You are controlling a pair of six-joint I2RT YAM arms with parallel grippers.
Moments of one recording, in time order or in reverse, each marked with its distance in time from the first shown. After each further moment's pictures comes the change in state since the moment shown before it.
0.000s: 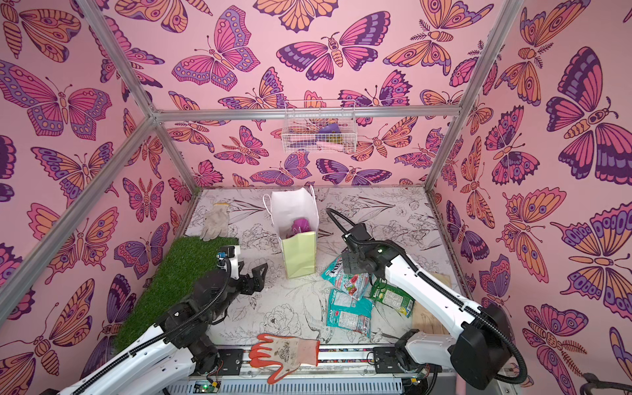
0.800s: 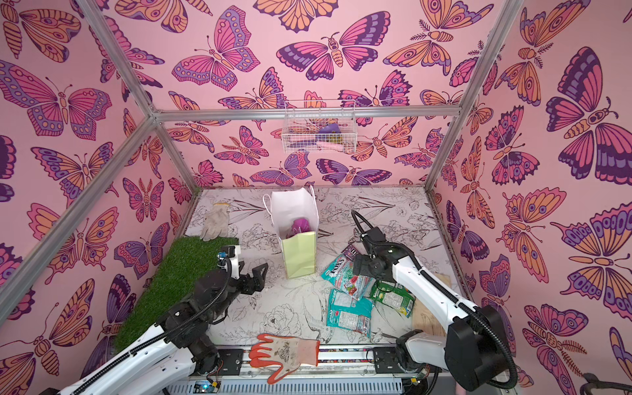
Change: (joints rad) left arm 0.000 0.003 -0.001 0.005 0.000 0.000; right arm -0.214 -0.005 -0.156 0.080 -0.222 0.146
